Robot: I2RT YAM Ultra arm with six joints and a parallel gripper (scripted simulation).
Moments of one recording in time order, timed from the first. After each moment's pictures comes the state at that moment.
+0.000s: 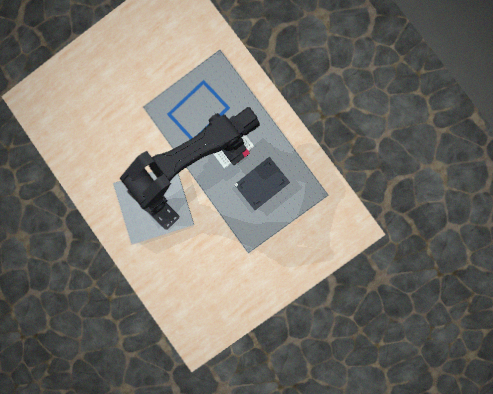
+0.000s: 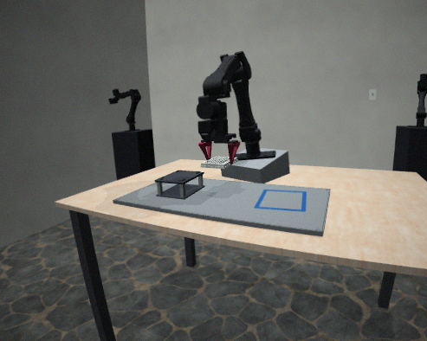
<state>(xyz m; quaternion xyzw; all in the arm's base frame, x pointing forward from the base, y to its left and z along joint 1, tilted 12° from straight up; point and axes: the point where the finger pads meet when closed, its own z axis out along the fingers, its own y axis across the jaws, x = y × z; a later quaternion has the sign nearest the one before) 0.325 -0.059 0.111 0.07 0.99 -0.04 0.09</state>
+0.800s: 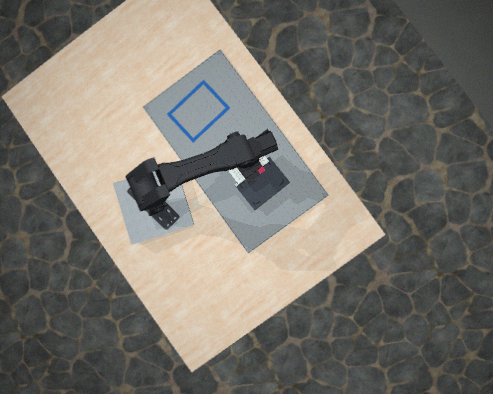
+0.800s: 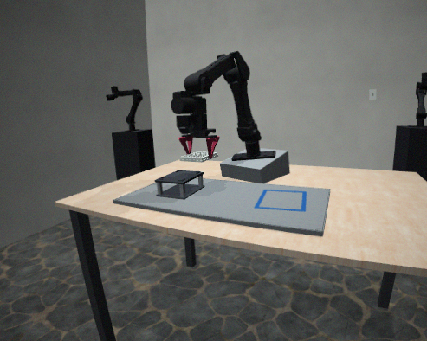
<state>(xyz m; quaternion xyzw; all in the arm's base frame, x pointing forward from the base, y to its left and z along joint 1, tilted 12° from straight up) 0.317 -0.132 0.135 0.08 0.99 -0.05 0.10</state>
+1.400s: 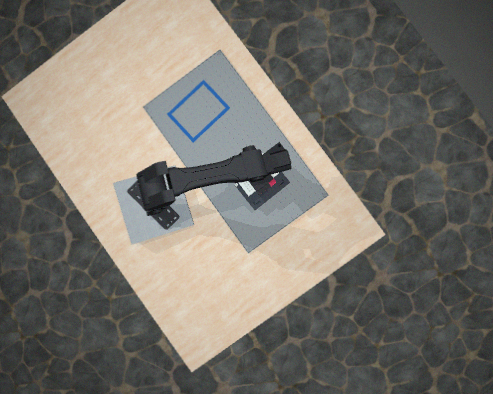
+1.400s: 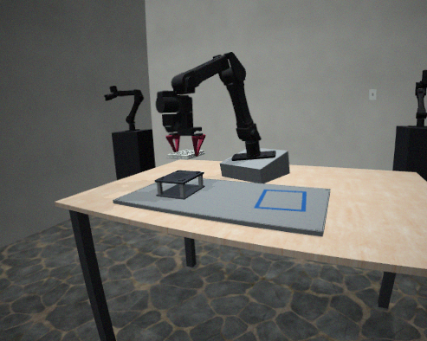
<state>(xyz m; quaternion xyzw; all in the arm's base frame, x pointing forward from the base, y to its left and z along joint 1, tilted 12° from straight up) 0.310 -0.184 0.145 0.07 0.99 -0.05 0.10</state>
